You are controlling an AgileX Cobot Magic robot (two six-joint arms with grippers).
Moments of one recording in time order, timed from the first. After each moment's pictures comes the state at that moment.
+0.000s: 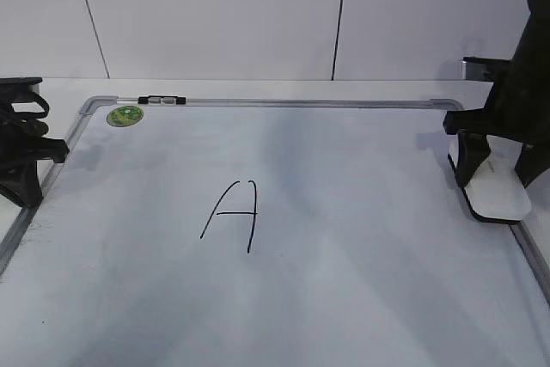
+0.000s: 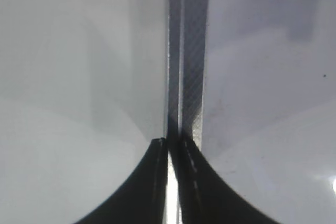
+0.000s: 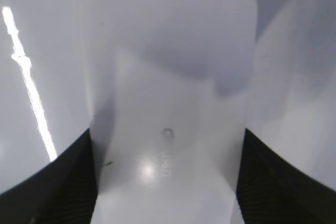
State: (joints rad) left arm -0.05 1.96 -1.26 -0.10 0.87 -0.01; right arm 0.05 2.00 -1.53 0.07 1.22 0.08
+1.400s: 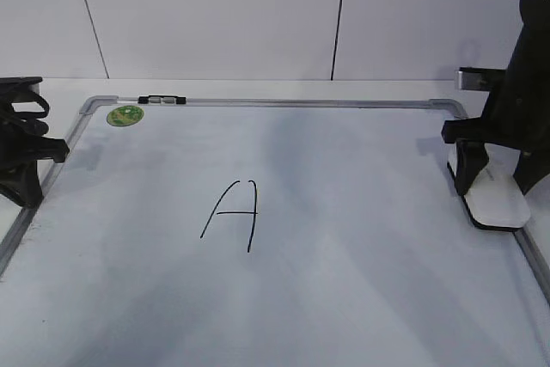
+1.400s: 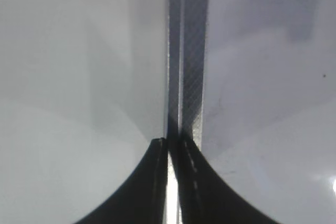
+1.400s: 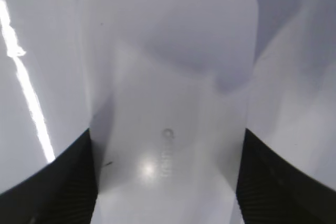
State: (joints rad) left arm -0.05 1.96 -1.26 -0.10 0.87 -0.01; right arm 0.05 2.03 -1.53 0.06 1.22 0.08
